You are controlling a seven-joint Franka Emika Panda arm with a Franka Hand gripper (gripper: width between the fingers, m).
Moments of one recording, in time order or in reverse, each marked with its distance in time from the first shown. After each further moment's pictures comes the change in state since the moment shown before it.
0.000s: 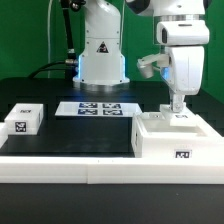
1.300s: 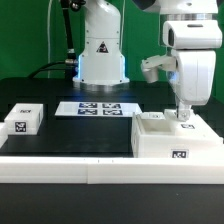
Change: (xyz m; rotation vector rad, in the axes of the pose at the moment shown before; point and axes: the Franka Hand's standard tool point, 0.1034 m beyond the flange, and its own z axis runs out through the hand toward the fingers) arm -0.001 0.059 0.003 0.042 -0.020 0.032
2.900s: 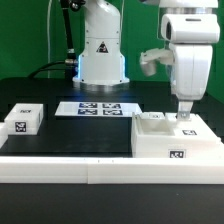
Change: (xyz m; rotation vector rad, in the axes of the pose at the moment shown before) arm -0.009 -0.029 -0.021 0.017 -0.031 0.023
